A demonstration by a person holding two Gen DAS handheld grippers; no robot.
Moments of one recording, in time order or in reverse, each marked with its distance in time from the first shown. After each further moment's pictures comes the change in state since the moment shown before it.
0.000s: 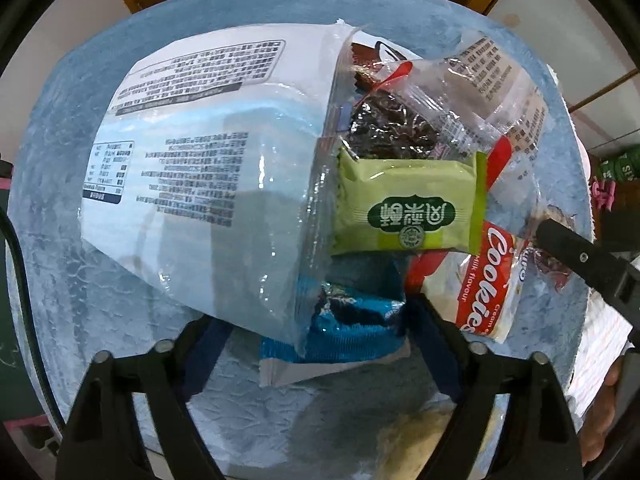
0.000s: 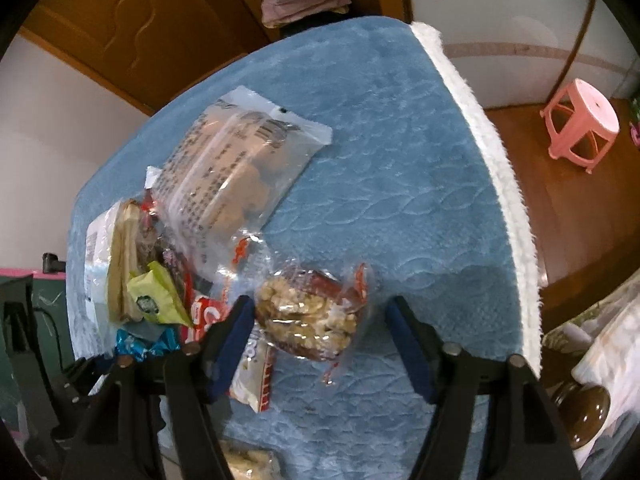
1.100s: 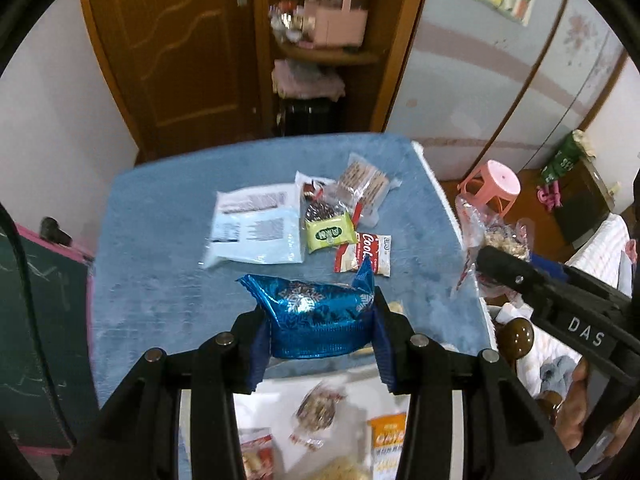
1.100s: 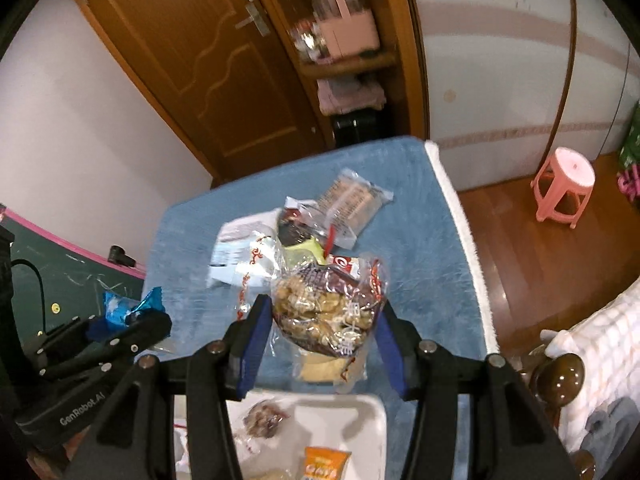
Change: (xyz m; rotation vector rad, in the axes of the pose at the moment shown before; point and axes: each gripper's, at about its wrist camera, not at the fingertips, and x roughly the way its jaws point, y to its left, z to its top) left arm -0.272 0.019 -0.136 0.201 -0.416 -0.084; right arm -0.207 0.085 -0.122 -0.095 -0.324 0.017
